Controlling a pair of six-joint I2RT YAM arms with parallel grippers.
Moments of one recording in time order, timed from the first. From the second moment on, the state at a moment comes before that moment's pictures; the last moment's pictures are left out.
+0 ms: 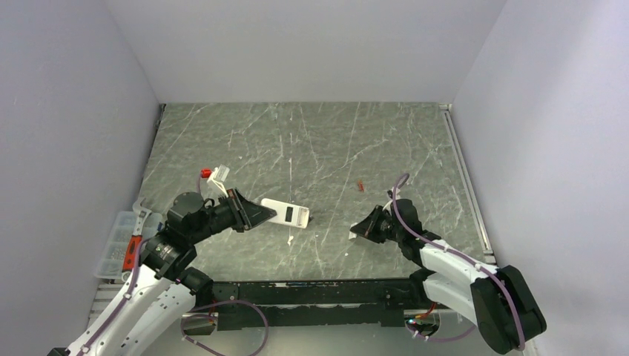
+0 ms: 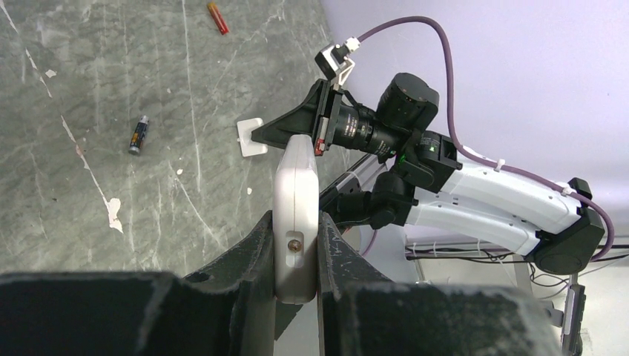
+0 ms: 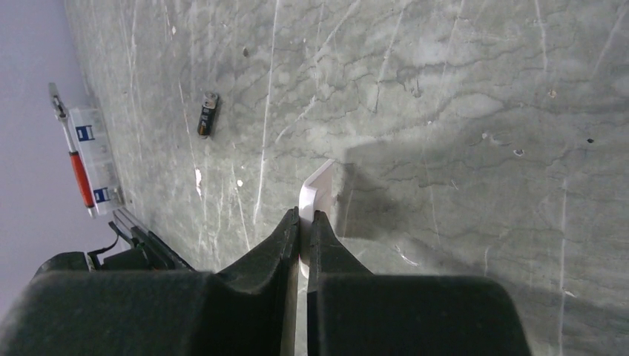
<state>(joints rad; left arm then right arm) -0.53 0.51 0.59 -0.30 0.40 -0.90 0.40 0.99 0.18 0.14 -0.33 0.89</state>
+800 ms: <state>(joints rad) -0.53 0.51 0.57 -0.30 0.40 -0.90 0.38 0.90 0.17 0.02 -0.29 0.86</state>
